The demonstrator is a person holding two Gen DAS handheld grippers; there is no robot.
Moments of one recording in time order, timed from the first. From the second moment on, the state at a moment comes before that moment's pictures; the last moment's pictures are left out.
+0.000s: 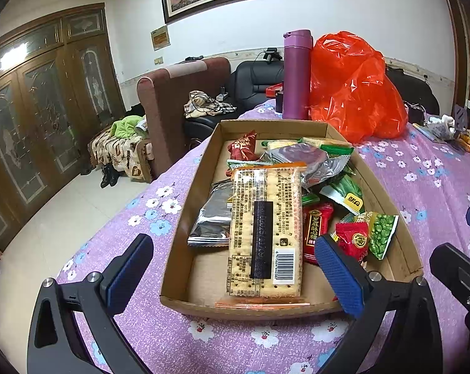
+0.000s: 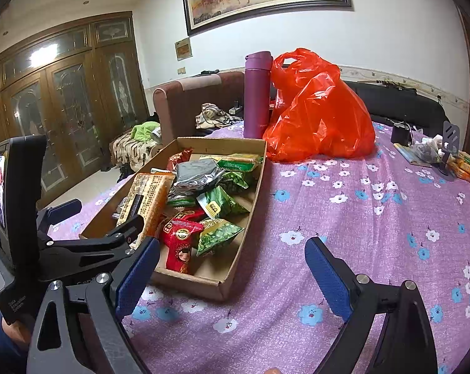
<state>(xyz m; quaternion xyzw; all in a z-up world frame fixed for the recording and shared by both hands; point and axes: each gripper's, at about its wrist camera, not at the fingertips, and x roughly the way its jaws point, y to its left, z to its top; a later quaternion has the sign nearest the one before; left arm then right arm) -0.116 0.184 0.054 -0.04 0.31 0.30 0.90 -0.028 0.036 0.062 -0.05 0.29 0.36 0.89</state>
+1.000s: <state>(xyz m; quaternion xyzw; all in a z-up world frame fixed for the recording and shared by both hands) -0.119 0.187 0.054 -0.04 0.32 0.29 0.90 -0.027 0.034 0.062 -0.05 0.29 0.36 0.89</state>
